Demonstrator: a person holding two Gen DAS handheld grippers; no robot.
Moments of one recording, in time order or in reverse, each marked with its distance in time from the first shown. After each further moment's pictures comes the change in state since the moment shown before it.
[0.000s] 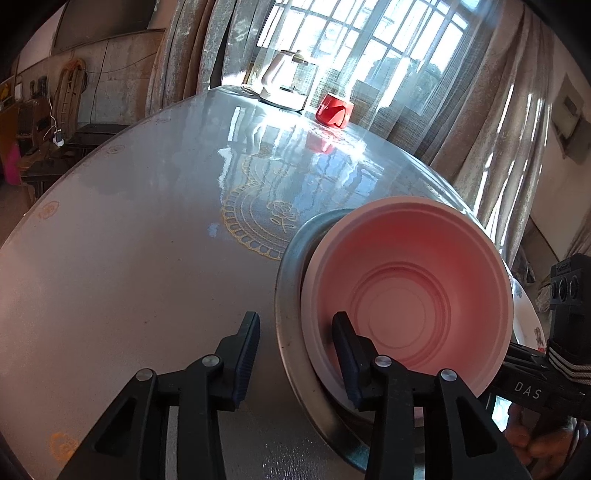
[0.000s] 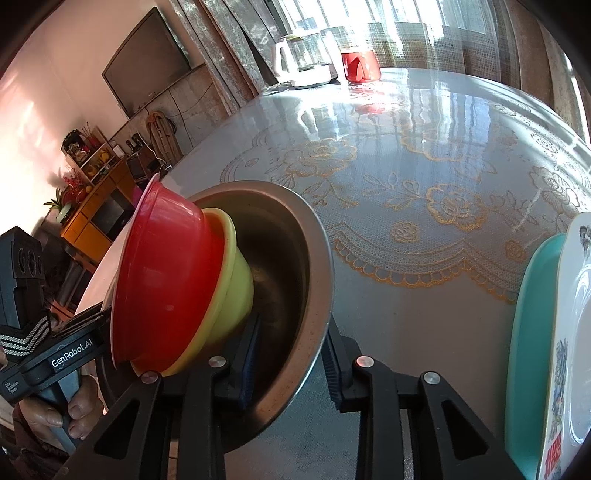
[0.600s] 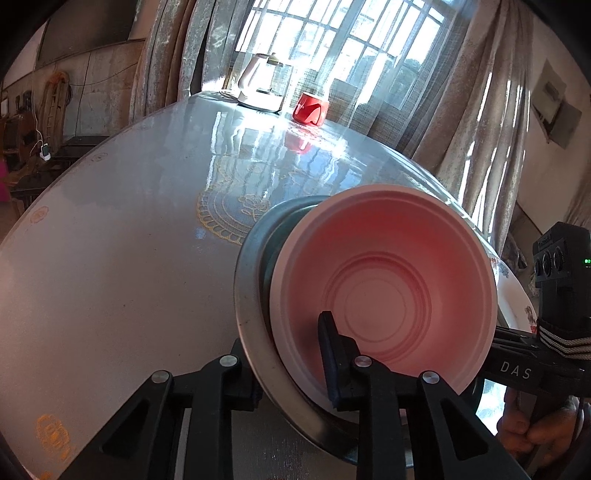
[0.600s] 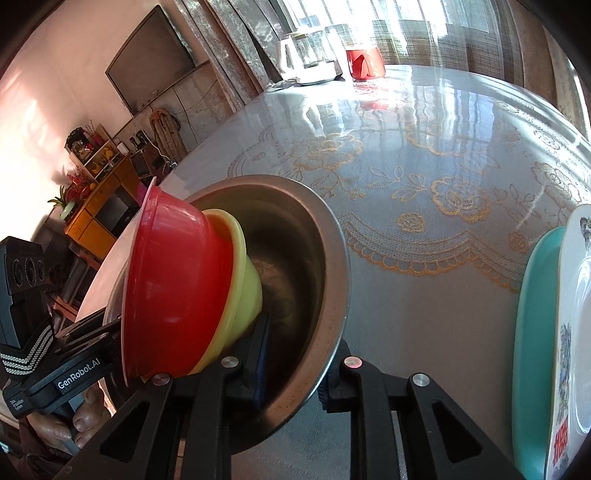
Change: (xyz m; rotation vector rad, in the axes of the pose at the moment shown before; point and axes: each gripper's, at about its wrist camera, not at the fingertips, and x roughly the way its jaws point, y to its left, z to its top) left arm -0.010 -0.016 -0.015 0.057 -0.009 -0.037; right arm -0.001 -0.001 -0.003 0.005 0.016 0.023
